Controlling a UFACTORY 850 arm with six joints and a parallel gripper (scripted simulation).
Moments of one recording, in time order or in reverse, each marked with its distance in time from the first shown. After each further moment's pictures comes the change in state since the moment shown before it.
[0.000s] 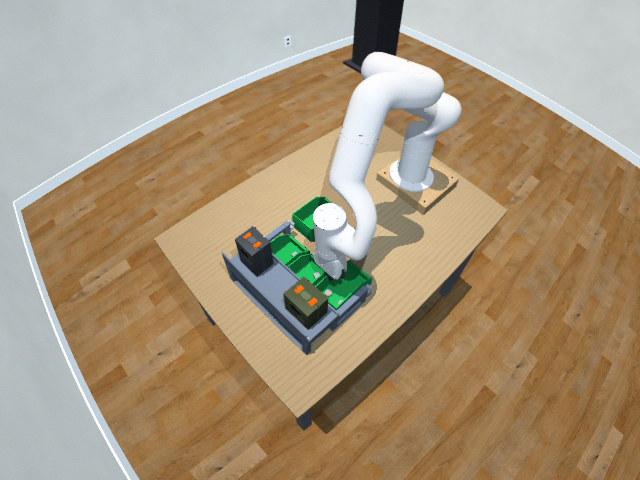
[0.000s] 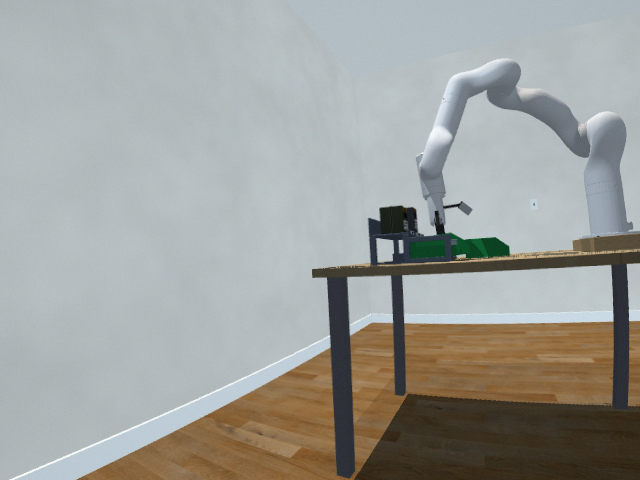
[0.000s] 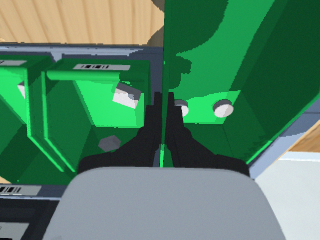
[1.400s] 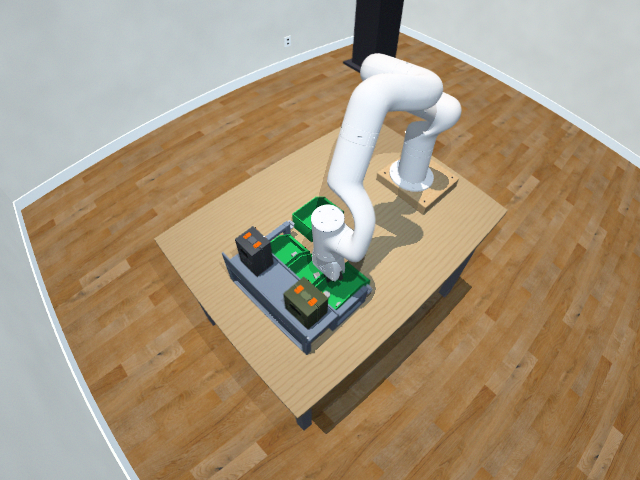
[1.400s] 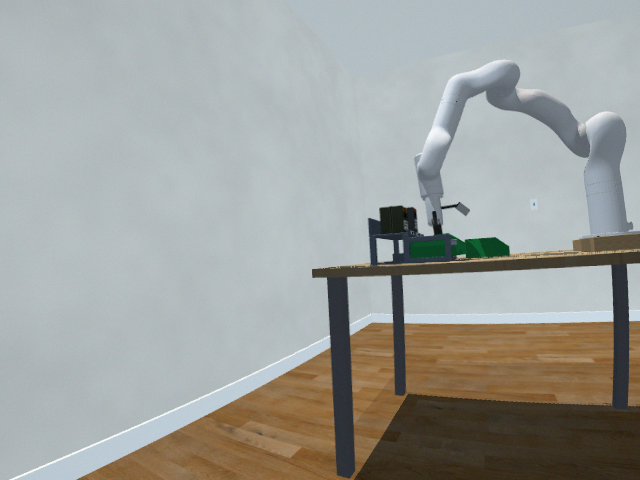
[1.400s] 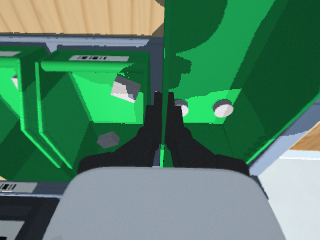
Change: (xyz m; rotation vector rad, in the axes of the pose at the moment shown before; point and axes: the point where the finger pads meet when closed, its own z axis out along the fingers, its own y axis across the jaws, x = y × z) arm -0.009 0.000 0.000 0.000 -0.008 0.000
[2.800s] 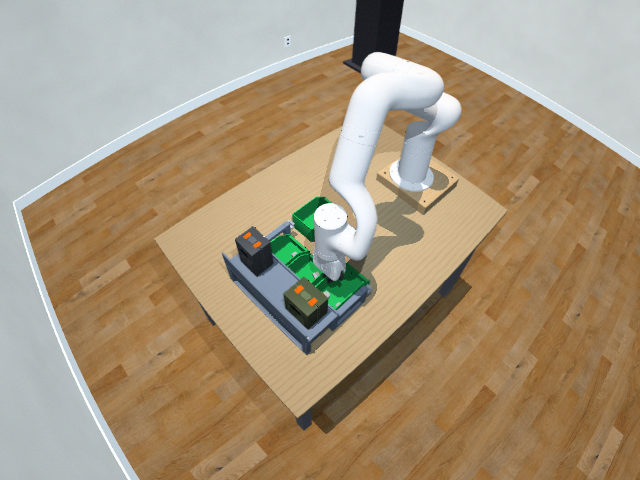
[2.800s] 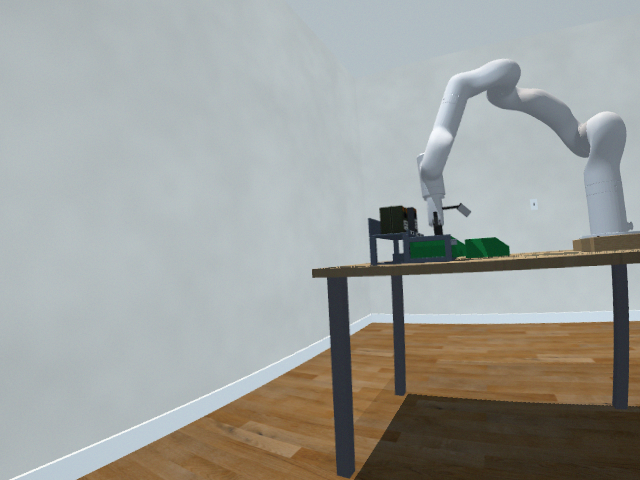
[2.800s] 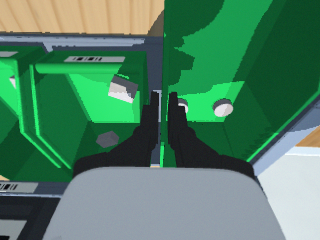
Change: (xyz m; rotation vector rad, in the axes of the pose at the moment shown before) arm 0.001 0.000 0.002 0.000 -0.030 0.000
